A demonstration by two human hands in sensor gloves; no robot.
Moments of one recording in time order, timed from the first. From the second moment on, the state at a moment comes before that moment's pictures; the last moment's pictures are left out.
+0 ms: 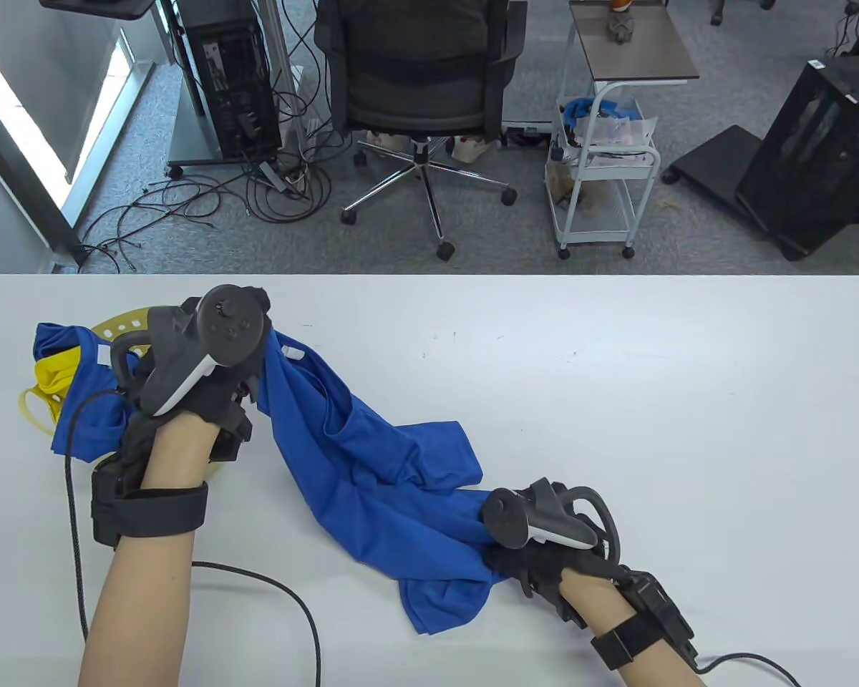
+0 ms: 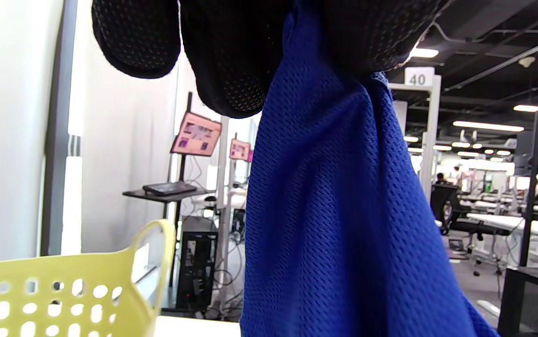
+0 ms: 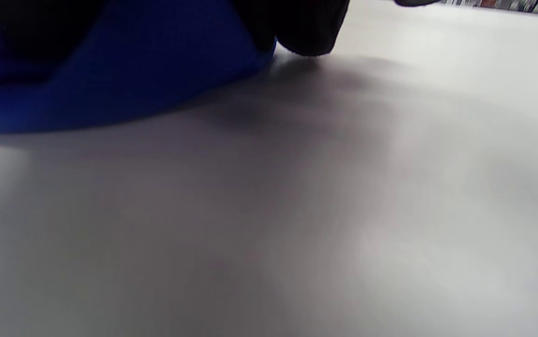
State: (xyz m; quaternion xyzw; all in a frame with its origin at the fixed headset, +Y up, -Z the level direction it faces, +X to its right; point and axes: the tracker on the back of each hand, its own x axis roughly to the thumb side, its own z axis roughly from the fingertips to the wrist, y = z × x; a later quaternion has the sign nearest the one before) left_hand -0.254 -0.509 -0.358 0.12 0.02 0.03 0.99; right_hand 0.093 -0.763 -0.284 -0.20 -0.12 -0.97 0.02
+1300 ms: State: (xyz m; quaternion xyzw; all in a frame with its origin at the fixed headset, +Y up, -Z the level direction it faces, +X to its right) left_hand -0.271 -0.566 -0.333 0.06 0.00 0.10 0.99; right_hand 0.247 -0.701 -0.308 0.03 0.04 -1.00 -0.03
